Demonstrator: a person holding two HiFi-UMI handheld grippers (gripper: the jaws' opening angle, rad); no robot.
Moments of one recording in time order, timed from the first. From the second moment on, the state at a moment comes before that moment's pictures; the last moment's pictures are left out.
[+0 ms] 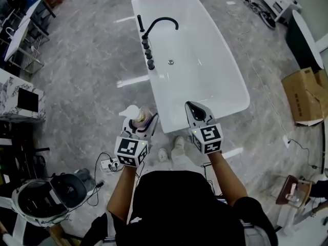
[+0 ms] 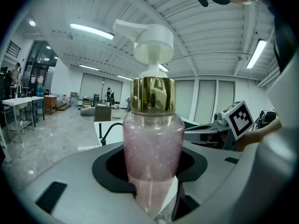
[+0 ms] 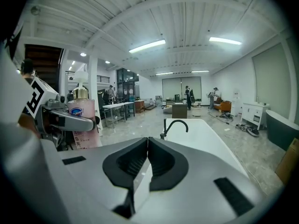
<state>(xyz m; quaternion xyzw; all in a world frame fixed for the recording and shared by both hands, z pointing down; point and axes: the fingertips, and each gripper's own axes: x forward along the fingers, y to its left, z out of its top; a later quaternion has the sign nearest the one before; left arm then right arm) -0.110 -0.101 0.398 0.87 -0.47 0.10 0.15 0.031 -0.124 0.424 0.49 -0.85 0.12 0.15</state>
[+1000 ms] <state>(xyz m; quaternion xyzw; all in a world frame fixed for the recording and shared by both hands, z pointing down) -0.106 -0.174 0.539 0.83 -0.49 0.15 0.20 0.037 -0.192 0.548 0.44 -0.85 0.18 0.22</state>
